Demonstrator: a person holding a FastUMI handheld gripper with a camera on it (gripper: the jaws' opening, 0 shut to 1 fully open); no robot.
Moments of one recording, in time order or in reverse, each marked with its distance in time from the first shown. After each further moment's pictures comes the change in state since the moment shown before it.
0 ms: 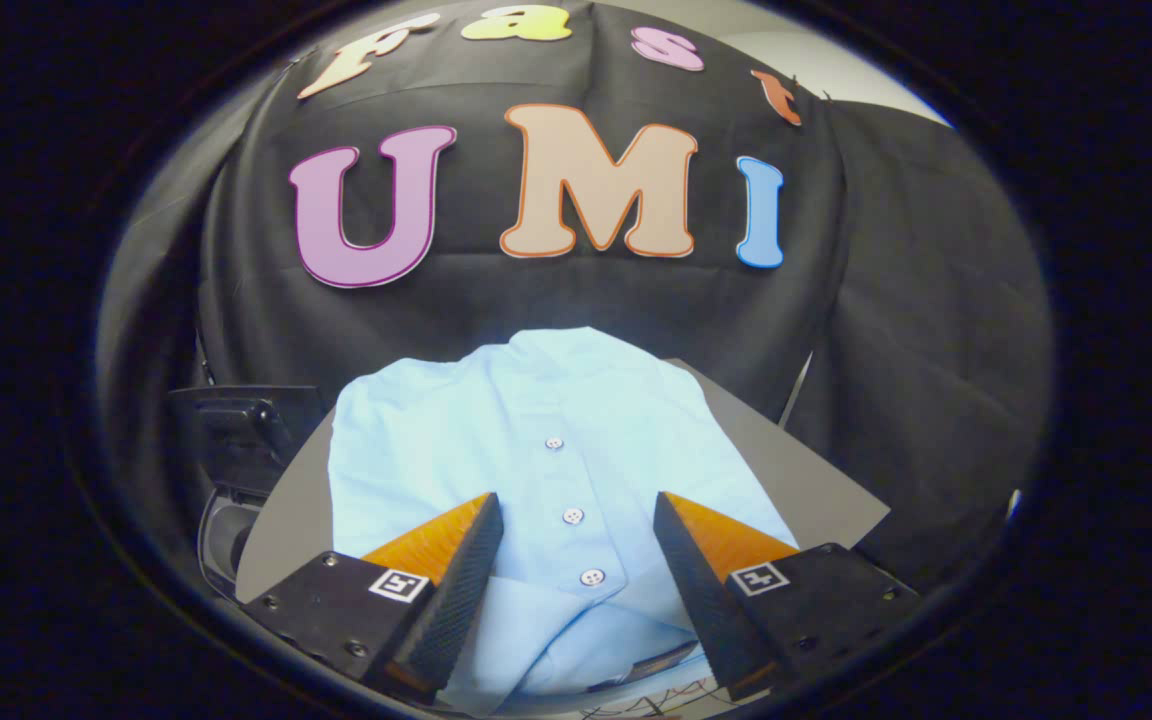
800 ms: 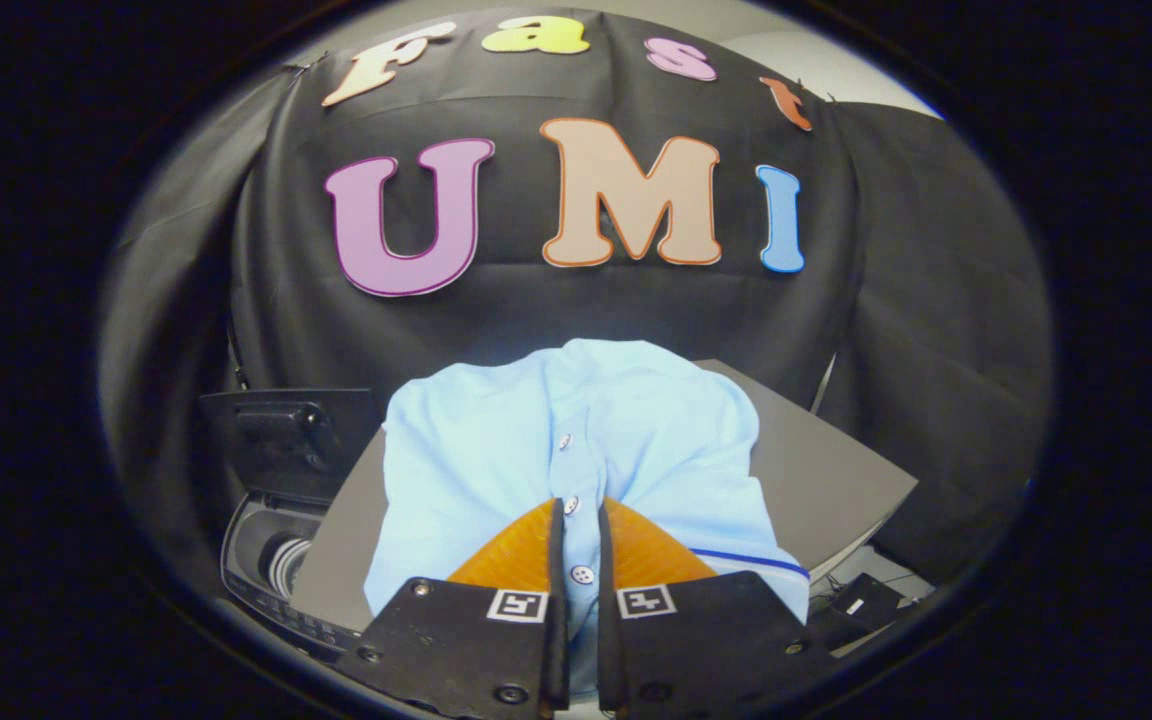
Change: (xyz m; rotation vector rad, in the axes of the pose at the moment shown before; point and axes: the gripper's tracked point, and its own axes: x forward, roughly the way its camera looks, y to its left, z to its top) arm -0.027 0.052 -0.009 -0.001 -0.035 0.072
